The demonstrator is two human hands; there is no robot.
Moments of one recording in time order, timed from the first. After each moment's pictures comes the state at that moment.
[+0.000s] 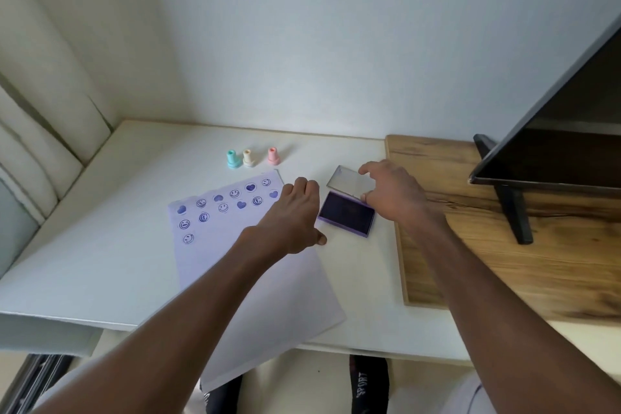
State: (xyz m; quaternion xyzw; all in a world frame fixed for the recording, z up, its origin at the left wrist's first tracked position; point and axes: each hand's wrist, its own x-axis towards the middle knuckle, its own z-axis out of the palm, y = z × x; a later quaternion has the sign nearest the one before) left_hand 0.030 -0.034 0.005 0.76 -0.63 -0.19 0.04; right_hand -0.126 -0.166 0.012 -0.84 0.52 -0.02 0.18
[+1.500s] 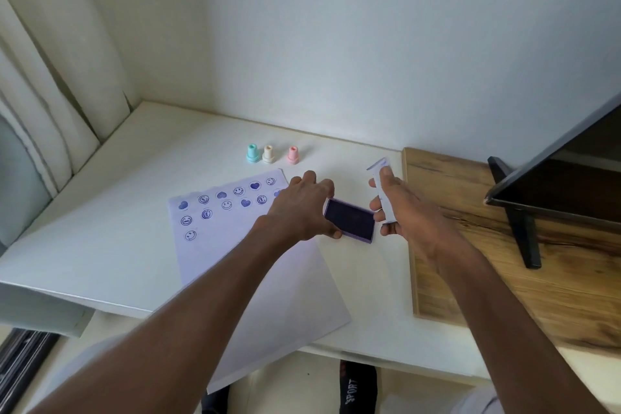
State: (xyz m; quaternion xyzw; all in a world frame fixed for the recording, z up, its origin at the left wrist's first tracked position) left_hand 0.057 -0.042 -0.003 0.77 -0.60 -0.21 0.11; right_hand -0.124 -0.115 0.047 -0.63 0.52 -0.14 0.56
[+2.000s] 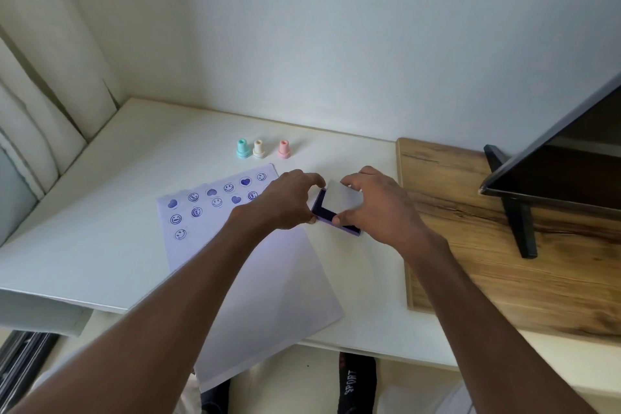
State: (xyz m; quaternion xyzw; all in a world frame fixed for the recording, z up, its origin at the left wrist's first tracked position) left_hand 0.071 -0.044 0.002 0.75 -0.59 -0.26 0.13; right_hand -0.107 -0.118 0.024 -0.88 0.43 -0.04 0.21
